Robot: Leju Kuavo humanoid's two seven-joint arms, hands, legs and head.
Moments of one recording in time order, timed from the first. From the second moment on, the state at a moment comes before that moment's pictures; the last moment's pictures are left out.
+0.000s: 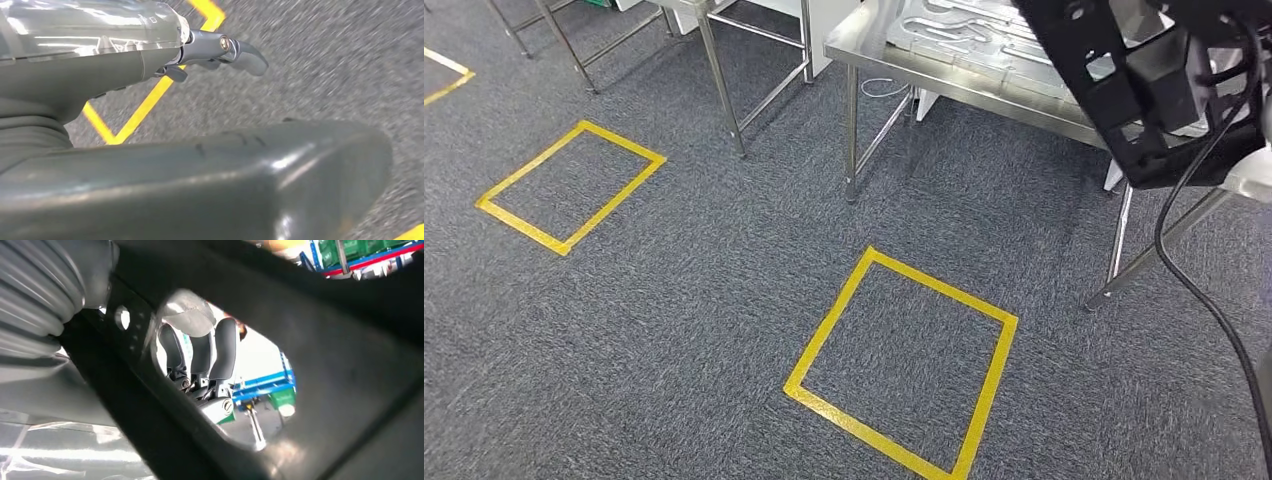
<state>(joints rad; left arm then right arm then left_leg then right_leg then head) -0.07 -0.17 1.29 -0.21 -0.74 0.16 -0.34 -1.26 -0.40 0.35 -1.11 0.74 -0.04 -0.10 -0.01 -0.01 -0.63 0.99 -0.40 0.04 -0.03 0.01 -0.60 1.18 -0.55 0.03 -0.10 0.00</state>
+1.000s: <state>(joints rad) -0.07 -0.16 1.29 -0.21 -0.74 0.15 -0.34 -1.32 -0.46 0.37 -1.06 0.65 -0.06 -0.05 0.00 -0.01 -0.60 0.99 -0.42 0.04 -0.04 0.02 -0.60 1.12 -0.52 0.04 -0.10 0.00</state>
